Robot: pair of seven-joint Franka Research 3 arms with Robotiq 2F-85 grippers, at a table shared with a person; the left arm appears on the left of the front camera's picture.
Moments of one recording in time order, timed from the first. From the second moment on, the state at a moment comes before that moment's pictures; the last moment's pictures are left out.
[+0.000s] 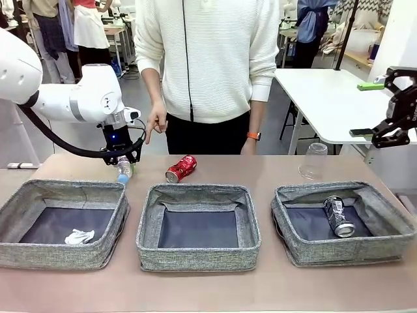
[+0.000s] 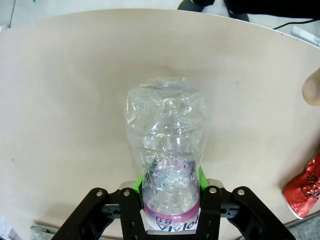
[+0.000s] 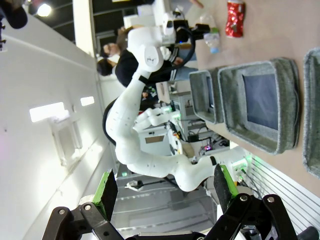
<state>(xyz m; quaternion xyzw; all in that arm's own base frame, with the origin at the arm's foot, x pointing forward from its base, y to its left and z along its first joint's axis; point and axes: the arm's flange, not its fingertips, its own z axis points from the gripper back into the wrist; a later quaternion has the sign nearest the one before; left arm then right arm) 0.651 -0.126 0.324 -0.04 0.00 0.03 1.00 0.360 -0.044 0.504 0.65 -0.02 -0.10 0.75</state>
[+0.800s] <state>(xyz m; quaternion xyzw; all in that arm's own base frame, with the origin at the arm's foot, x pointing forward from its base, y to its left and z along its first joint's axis) 0.441 -0.103 0.505 0.01 -0.02 -0.04 1.00 0.359 -0.045 0.505 0.65 -0.02 -0.10 0.75</state>
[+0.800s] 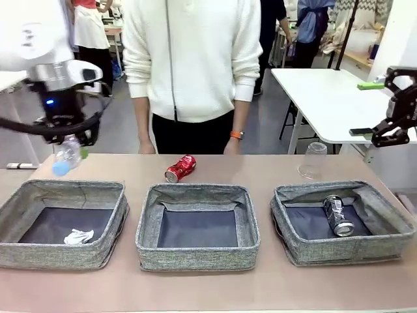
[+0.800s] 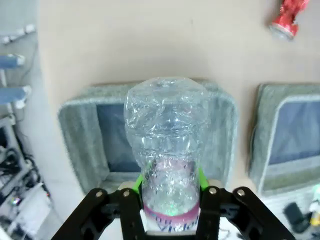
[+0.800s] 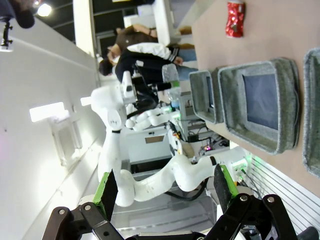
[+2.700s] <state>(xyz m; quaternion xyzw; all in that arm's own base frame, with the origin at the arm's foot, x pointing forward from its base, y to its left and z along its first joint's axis) 0.382 -0.355 0.726 -0.05 0.15 -0.09 0.98 0.359 -0.044 0.505 0.65 -0.02 -0.10 0.75</state>
